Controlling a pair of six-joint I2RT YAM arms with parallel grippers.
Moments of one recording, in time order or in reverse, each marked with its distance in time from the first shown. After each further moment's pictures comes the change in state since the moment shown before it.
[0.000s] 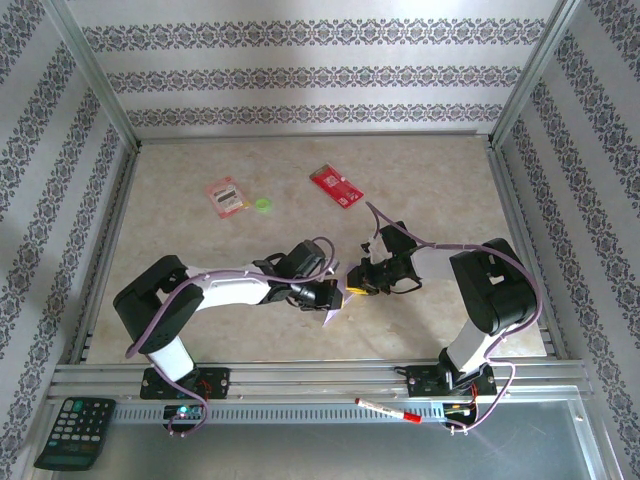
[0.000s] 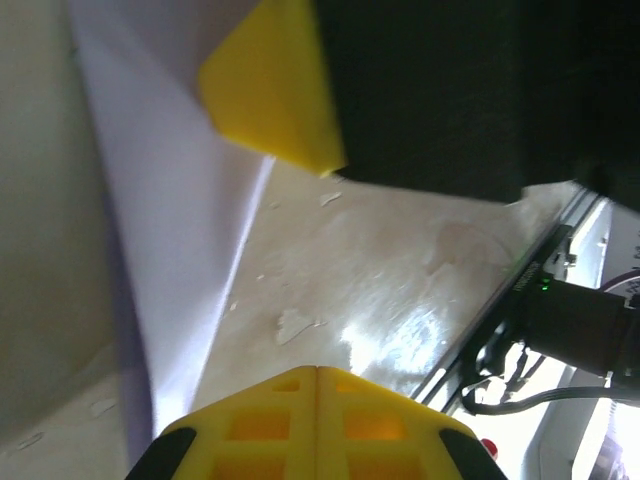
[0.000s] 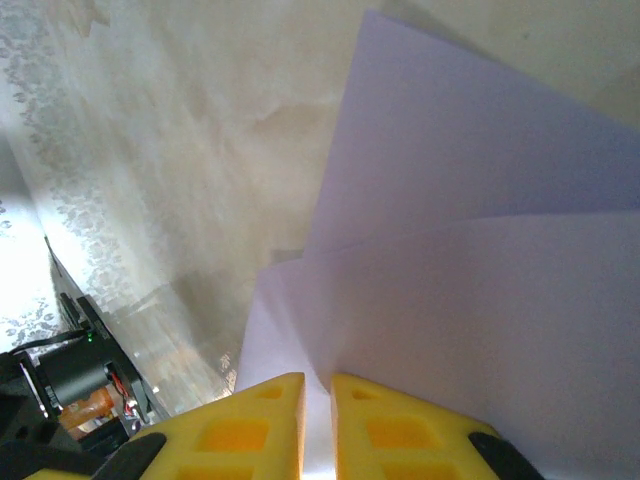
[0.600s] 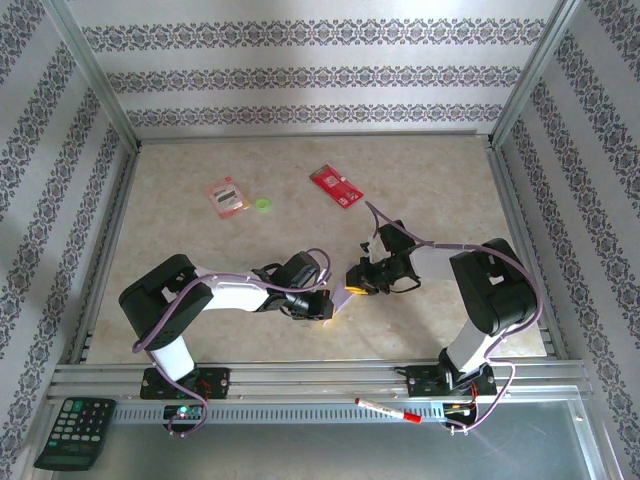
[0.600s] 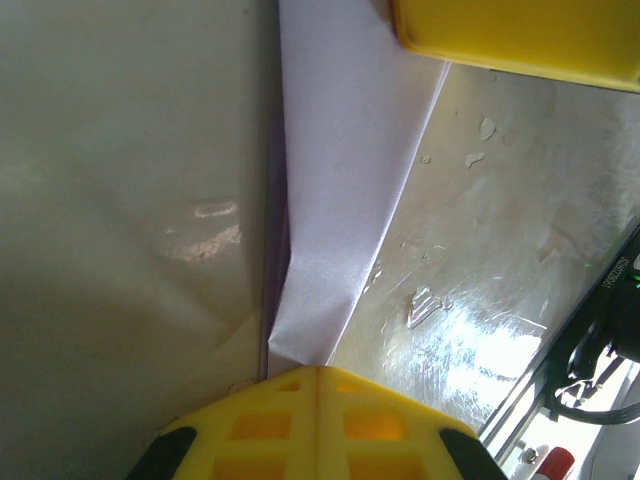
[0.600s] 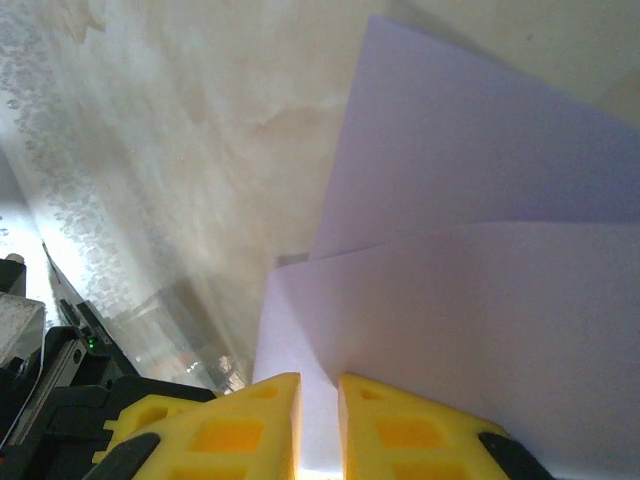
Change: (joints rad) left arm 0.000 0.031 -0.113 0.068 -0.036 0.017; right arm 0.006 -0.002 0.020 -0.028 0.012 0.022
